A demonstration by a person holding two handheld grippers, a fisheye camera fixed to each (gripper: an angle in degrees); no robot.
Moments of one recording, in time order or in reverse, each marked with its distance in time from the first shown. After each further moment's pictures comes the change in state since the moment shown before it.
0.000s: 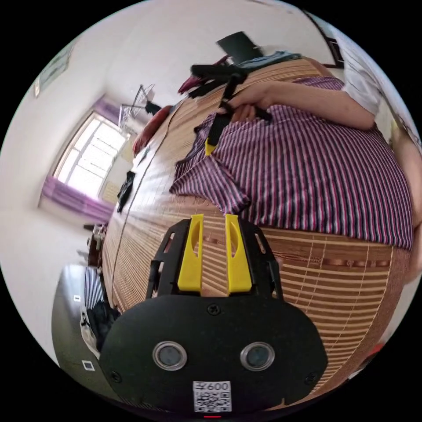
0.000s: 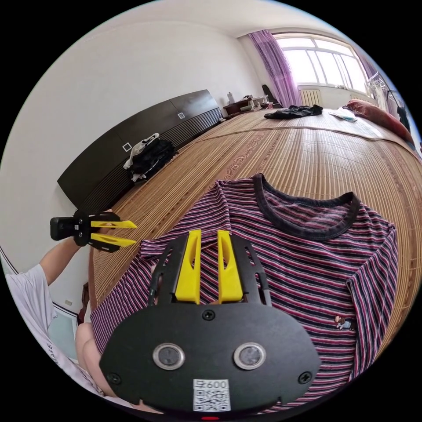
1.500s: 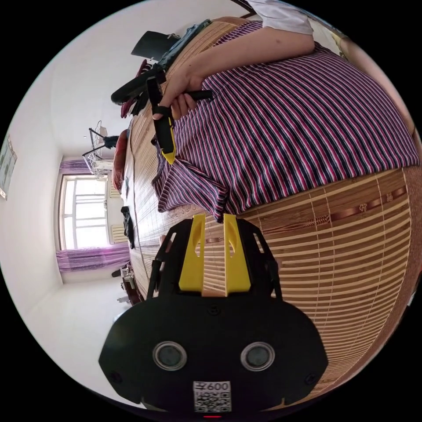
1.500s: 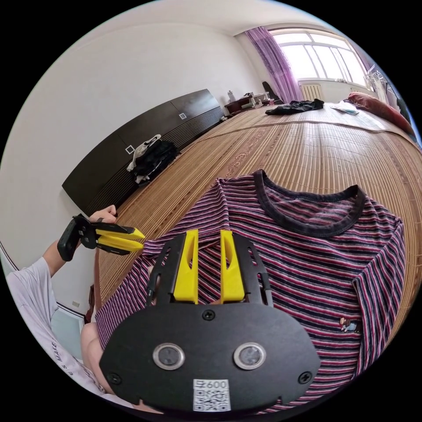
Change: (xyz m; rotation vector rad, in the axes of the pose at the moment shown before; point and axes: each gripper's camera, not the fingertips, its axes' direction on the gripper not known) left arm 0.085 0.140 0.027 -0.109 -0.095 0.457; right arm -0.038 -0.032 0.008 0.000 -0.058 0.017
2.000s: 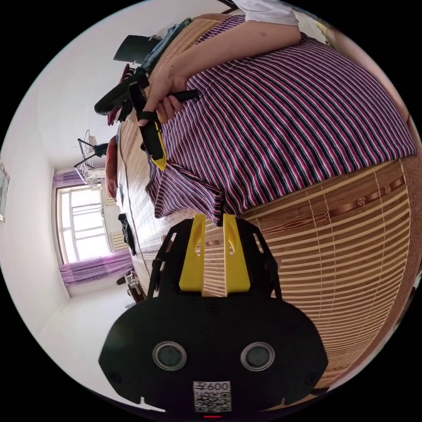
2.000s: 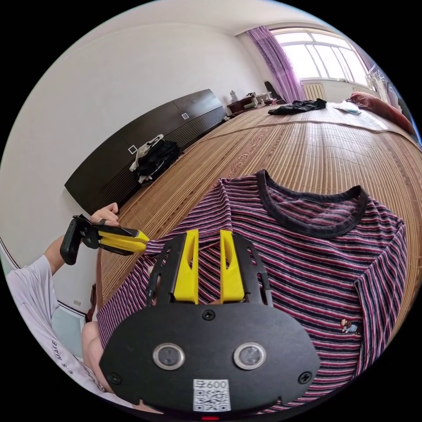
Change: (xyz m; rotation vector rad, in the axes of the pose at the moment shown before) left arm -0.006 -0.019 -0.005 -0.029 -0.003 0.107; right arm -0.009 -0.021 -0.006 0.000 -0.018 0.002
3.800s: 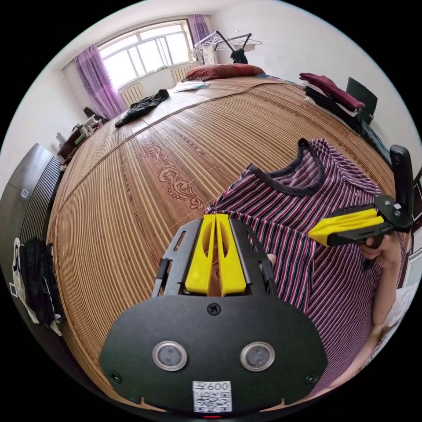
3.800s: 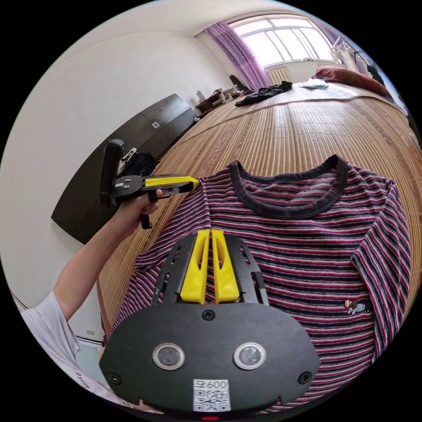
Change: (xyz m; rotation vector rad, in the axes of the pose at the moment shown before) left arm -0.438 -0.041 0.141 -0.056 0.355 -1.306; right arm 0.130 -0.105 -0.102 0.006 0.071 0.188
